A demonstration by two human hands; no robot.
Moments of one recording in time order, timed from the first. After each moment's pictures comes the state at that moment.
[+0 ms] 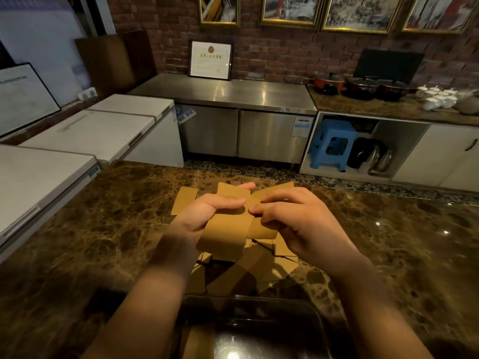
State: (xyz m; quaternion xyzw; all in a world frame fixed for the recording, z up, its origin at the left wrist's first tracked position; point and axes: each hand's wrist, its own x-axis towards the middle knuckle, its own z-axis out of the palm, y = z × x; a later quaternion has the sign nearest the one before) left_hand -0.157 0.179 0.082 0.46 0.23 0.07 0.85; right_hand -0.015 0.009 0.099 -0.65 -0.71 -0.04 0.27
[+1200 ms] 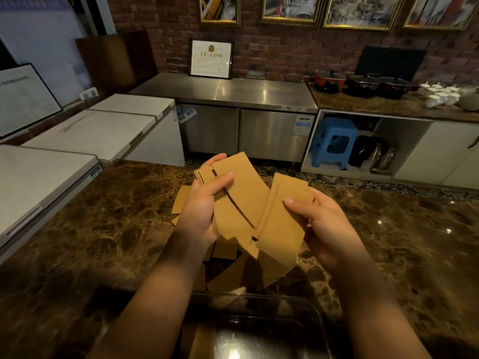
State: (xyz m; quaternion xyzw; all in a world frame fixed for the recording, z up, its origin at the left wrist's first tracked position) left_hand -0.144 0.170 0.073 0.40 0.23 0.35 0.82; right_hand -0.001 0.014 0.081 -0.56 -0.25 0.41 0.67
